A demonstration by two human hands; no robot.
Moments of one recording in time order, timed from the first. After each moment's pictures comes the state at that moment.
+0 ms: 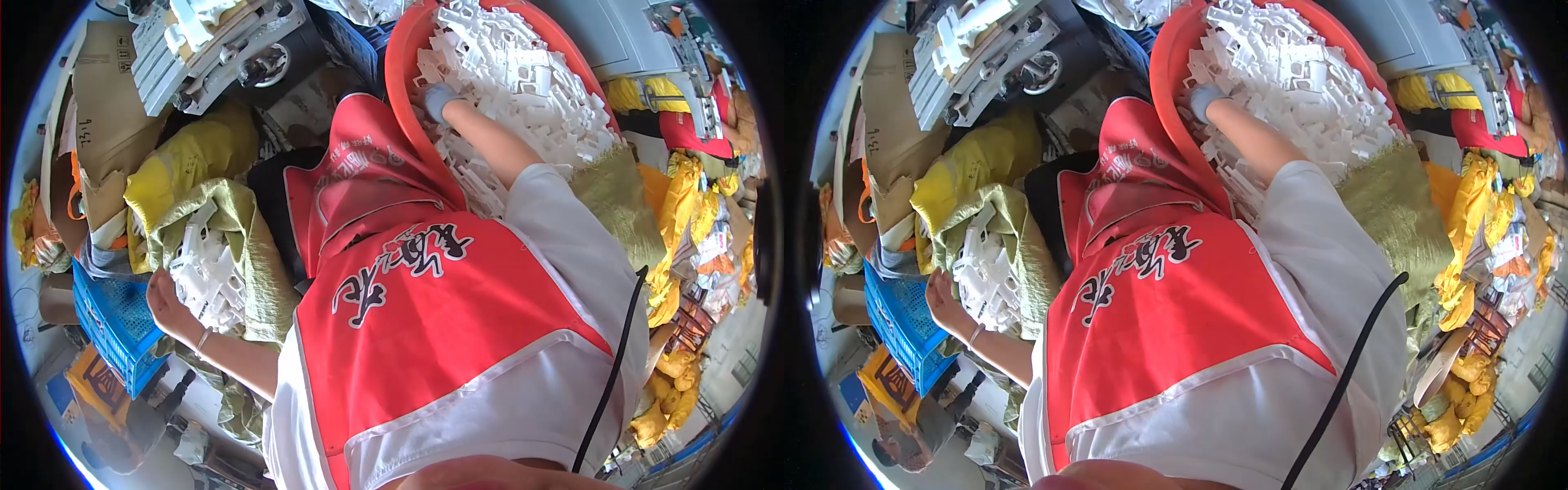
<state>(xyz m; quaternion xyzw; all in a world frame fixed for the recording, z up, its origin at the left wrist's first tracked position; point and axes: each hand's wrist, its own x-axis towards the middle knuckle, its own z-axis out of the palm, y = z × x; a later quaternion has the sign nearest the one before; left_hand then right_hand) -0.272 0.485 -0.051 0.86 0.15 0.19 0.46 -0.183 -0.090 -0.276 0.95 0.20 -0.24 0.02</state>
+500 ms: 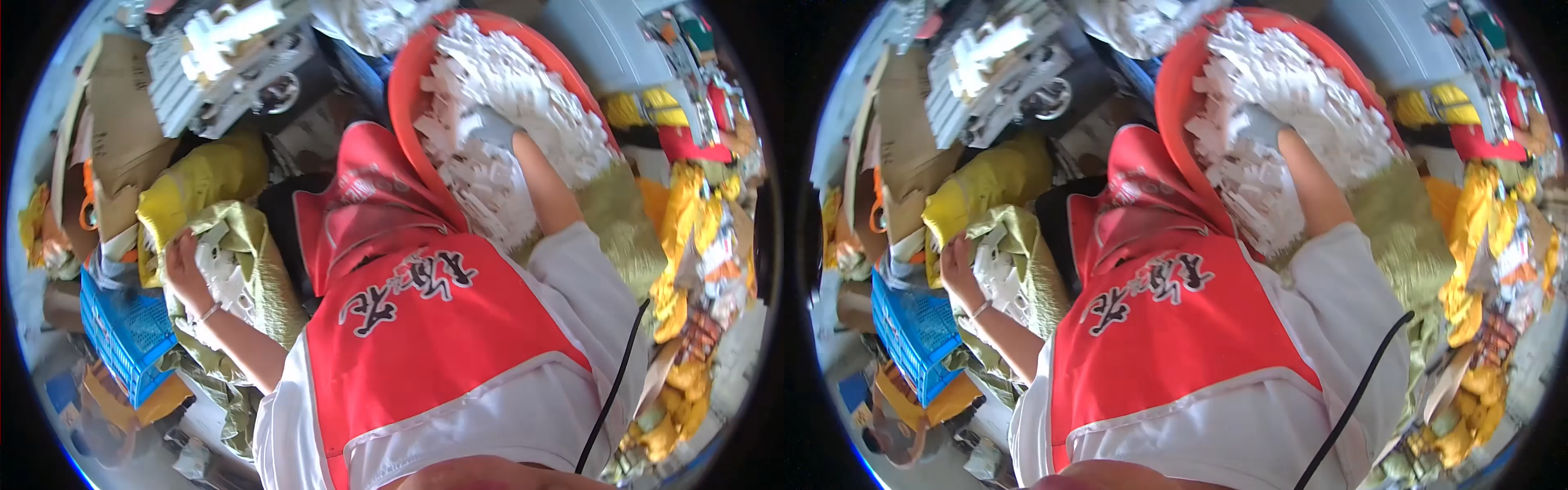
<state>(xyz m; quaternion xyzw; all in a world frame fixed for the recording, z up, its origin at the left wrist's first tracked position) -0.209 0.428 -0.064 0.83 0.07 0.11 0.54 -0.234 -0.183 -0.228 0.93 -0.02 -0.19 -0.33</state>
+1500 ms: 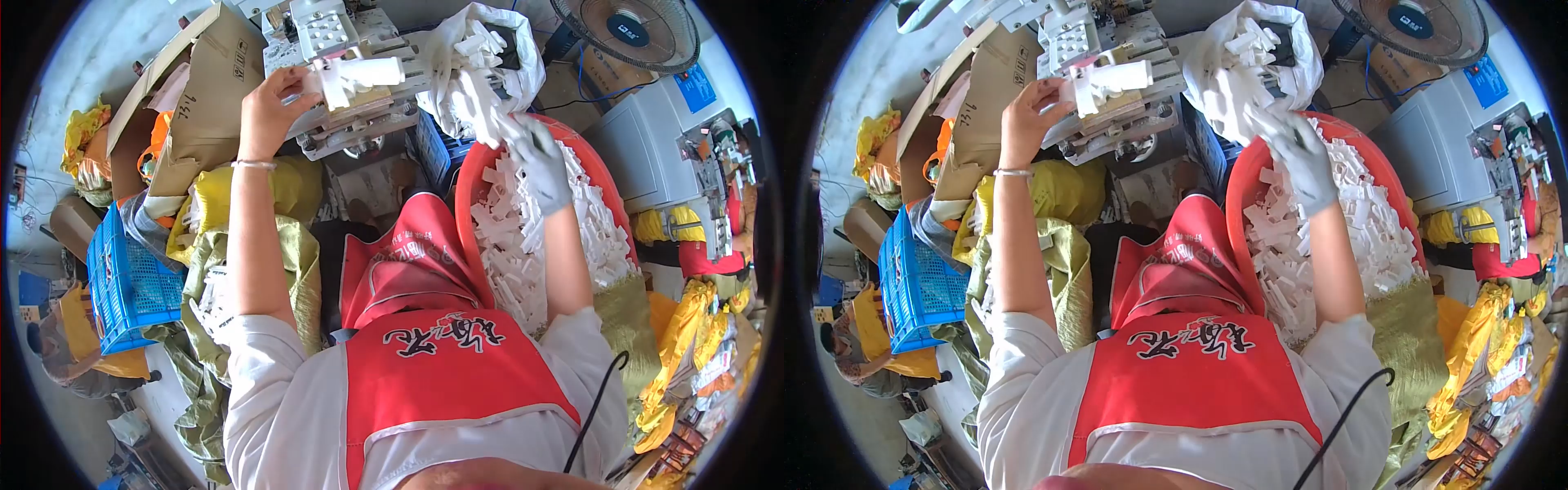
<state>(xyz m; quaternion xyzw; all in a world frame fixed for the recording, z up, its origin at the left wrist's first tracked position) -0.041 0.305 0.034 0.85 -0.20 0.15 0.46 -0.165 -0.074 -0.034 0.62 -0.03 0.08 -0.78</state>
